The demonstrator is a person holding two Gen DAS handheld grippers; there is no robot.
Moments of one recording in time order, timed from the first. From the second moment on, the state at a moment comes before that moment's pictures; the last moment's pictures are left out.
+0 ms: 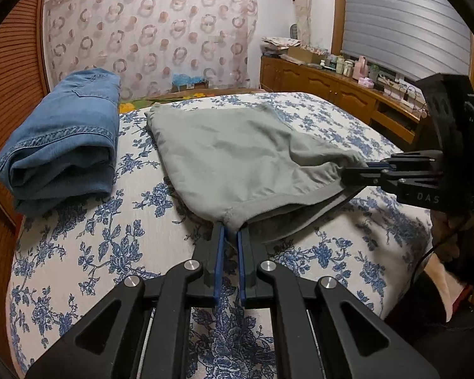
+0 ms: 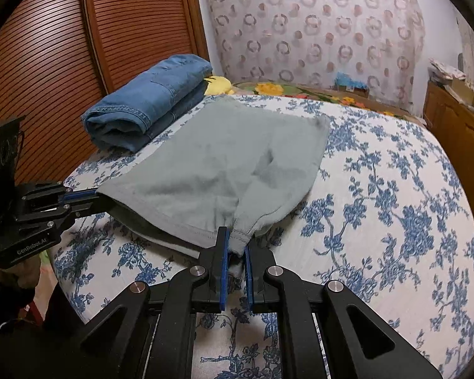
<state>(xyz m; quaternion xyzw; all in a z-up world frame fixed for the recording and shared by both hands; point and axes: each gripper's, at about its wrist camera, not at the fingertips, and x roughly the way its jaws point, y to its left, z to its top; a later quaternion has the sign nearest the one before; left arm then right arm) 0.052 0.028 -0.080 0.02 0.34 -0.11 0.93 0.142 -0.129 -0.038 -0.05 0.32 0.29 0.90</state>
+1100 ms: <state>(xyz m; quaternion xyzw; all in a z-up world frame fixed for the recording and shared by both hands) 0.033 0.033 -0.032 -0.01 0.29 -0.15 0.94 0.111 -0.152 -0.010 -0.01 0.29 0.32 0.90</state>
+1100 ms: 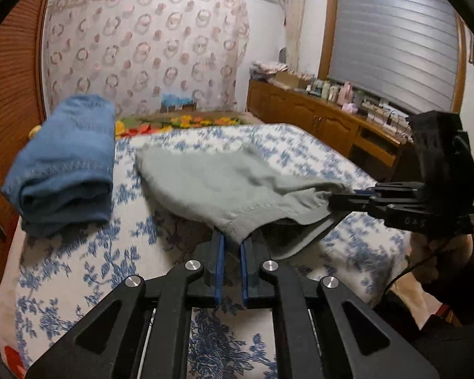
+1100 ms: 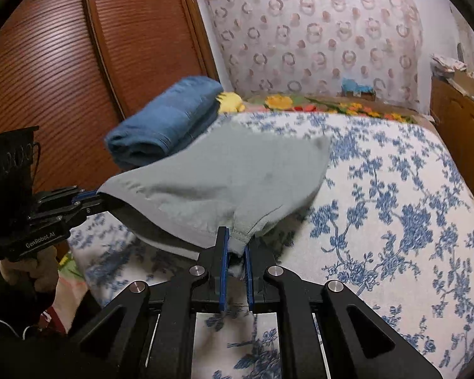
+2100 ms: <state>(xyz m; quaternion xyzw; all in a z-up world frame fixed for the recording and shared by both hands) 0.013 0.030 0.004 0.01 0.26 -0.16 0.95 0.073 -0.172 0.025 -0.02 0.23 0.32 0.92</state>
